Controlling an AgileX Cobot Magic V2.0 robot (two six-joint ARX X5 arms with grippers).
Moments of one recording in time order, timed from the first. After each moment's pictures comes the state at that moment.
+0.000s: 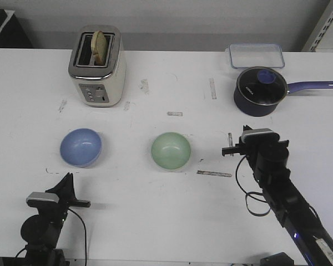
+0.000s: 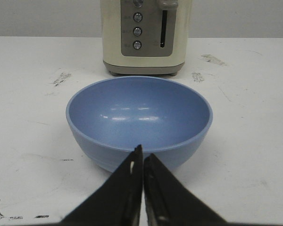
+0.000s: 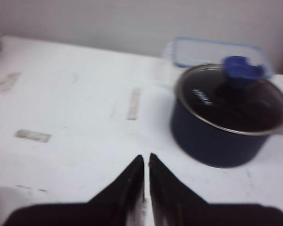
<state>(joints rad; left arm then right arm) -0.03 0.01 0.03 -0.01 0.02 -0.02 0.27 1.03 0.73 0.00 0.16 0.02</state>
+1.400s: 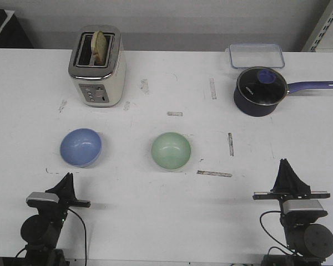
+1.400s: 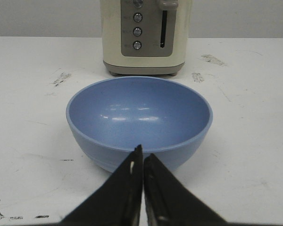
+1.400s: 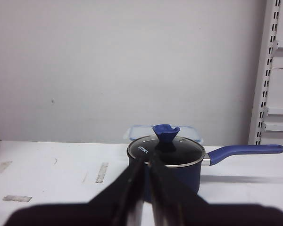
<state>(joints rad) -0.03 0.01 0.03 -0.01 0.02 -0.02 0.00 0.20 0.30 0.06 -0.05 0.01</state>
